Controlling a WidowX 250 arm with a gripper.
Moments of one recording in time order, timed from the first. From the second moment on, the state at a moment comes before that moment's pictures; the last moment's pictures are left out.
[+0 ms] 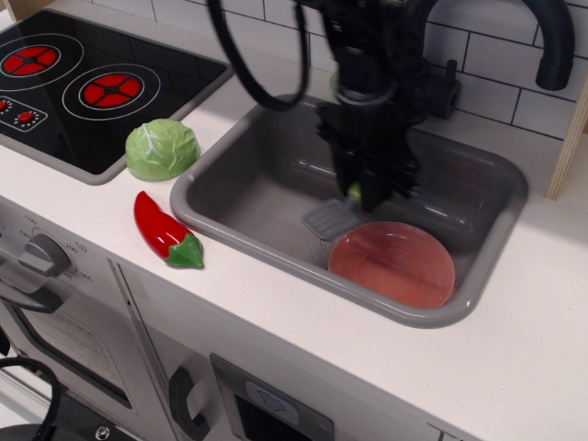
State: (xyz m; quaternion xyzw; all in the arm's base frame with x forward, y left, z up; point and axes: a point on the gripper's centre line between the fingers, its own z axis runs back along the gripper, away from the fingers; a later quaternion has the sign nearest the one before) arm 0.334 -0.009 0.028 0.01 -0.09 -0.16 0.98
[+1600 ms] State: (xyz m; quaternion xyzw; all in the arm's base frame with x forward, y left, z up) arm 0.362 0.014 0.095 0.01 -0.13 -0.12 0.98
